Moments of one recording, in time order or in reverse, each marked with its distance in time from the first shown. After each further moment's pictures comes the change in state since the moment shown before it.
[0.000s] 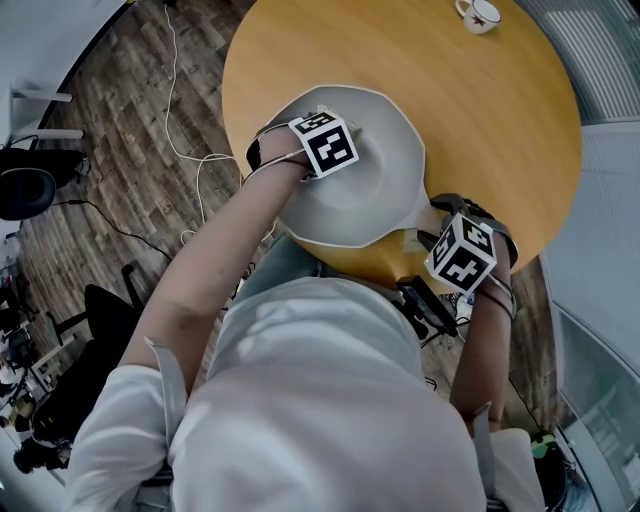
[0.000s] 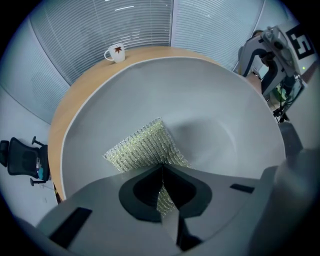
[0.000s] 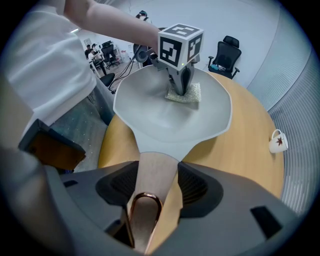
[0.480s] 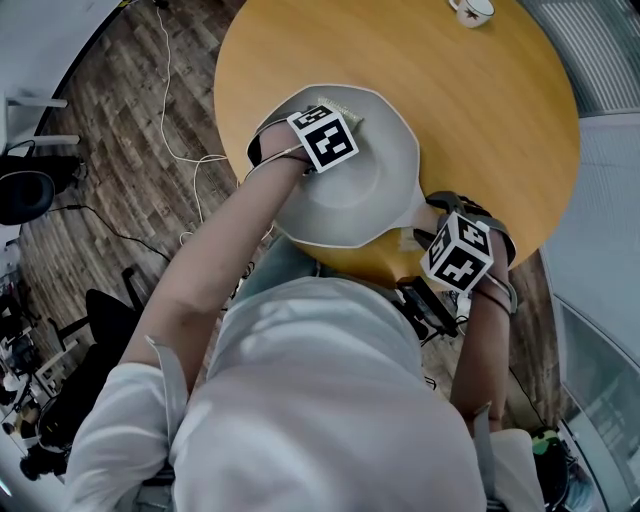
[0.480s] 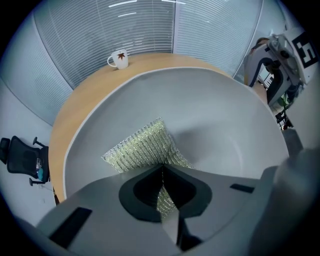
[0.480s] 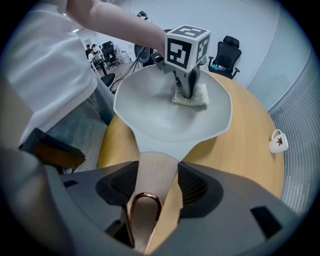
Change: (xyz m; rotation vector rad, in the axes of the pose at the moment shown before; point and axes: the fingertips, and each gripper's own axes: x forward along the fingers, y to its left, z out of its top) left arm 0.004 0.012 0.020 -0.008 -0.071 0.016; right arm 0.004 0.000 0.004 -0.001 -0.001 0.001
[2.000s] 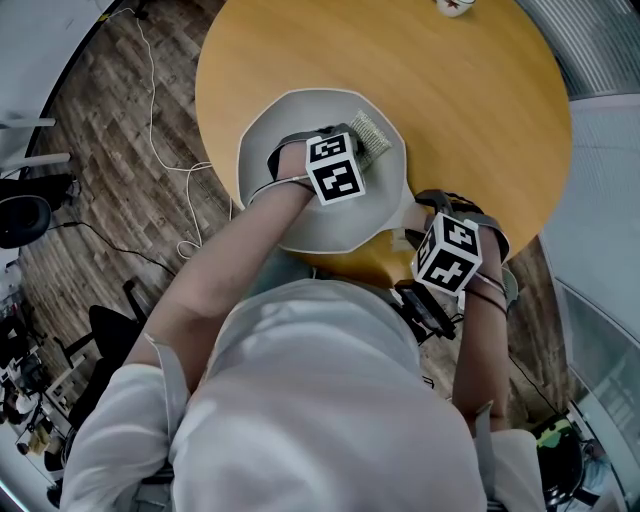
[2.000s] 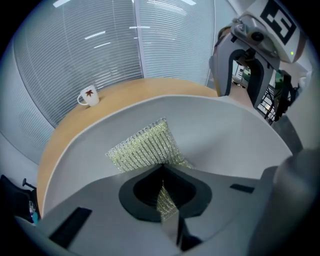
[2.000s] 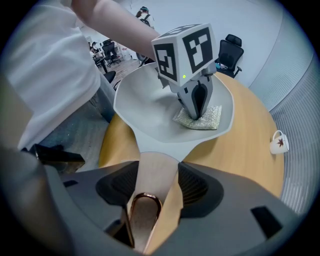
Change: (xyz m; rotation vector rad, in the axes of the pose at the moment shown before) left arm 0.012 -0.058 0.084 0.280 -0.254 -0.051; right arm -0.002 -0.009 -0.008 -0.013 0.023 0.013
